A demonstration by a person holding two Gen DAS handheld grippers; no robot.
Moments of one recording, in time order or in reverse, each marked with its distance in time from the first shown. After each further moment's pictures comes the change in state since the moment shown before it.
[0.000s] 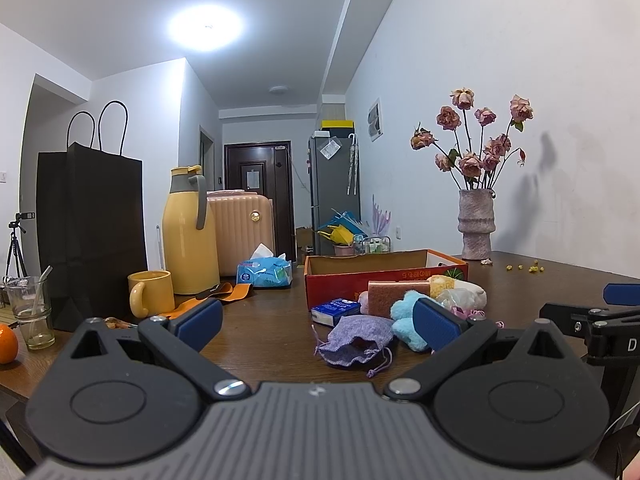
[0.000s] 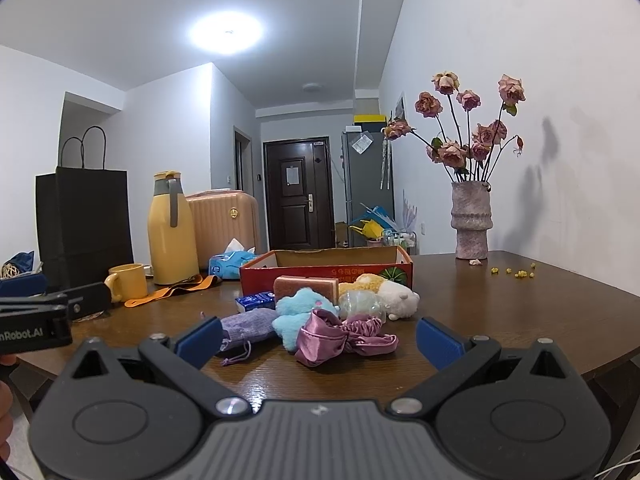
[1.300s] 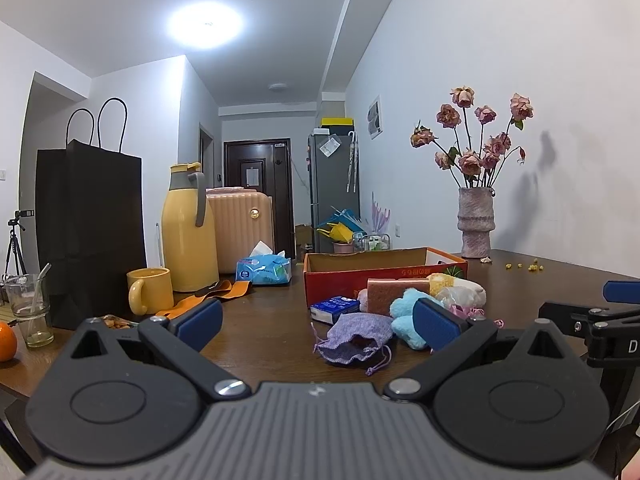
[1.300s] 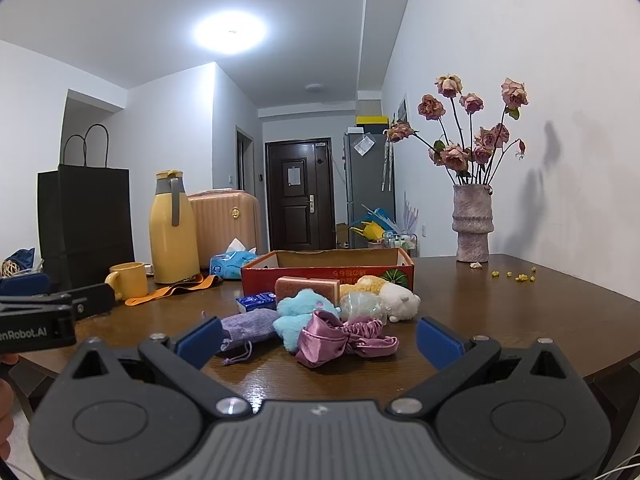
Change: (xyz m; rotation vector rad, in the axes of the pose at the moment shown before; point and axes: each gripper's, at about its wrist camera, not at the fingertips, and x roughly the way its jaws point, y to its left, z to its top) left arm 0.000 0.000 0.002 -0.002 0.011 -0.005; right arm -0.001 0.002 0.001 -0.017 -0.005 0.005
